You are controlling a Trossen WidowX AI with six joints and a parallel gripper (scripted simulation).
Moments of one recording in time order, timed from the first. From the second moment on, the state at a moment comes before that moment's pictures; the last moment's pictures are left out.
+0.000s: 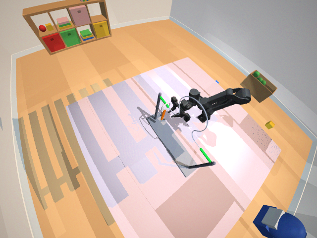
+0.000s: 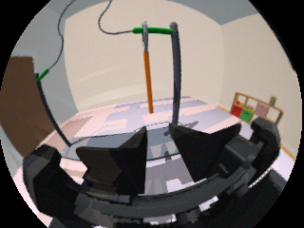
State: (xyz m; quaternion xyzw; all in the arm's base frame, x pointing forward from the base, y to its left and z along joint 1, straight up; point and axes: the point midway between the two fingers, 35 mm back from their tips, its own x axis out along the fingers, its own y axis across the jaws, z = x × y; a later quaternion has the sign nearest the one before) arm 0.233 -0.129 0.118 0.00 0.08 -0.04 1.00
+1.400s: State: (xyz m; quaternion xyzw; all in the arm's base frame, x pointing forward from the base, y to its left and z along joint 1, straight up) arm 0.297 -0.134 0.136 -0.01 0.04 -0.01 1.00
